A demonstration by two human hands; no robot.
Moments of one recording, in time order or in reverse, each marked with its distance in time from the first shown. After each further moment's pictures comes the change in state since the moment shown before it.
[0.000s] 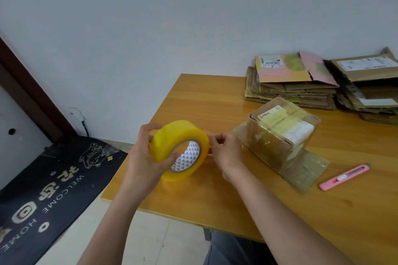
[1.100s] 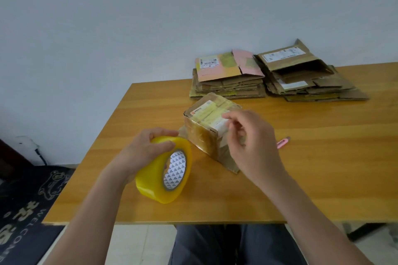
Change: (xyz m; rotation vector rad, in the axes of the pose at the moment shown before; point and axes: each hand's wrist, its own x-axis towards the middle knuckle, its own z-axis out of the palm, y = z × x) left_hand 0.017 0.094 0.066 -0.145 -0.536 -0.153; right_hand -0.084 -0.039 -0.191 -0.551 0.304 -0.820
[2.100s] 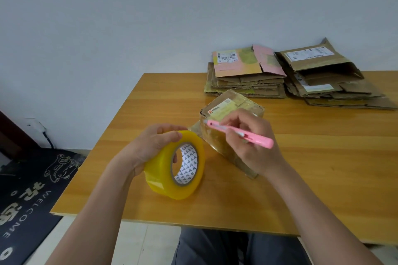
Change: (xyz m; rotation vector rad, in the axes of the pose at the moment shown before) left_hand 0.016 -0.015 -0.020 -0.239 -0.088 -0.072; right_hand 0.024 0.009 0.040 0.411 -0.220 -0.028
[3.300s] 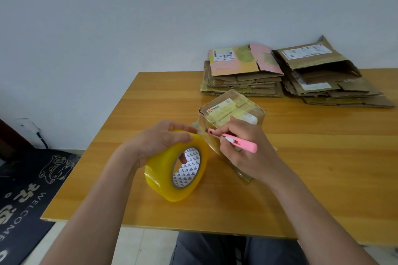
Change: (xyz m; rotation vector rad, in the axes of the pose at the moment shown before) left_hand 0.021 0.019 0.010 0.186 -0.194 -0.022; right_hand -0.005 0.011 -0.002 -0.214 -0.159 0.029
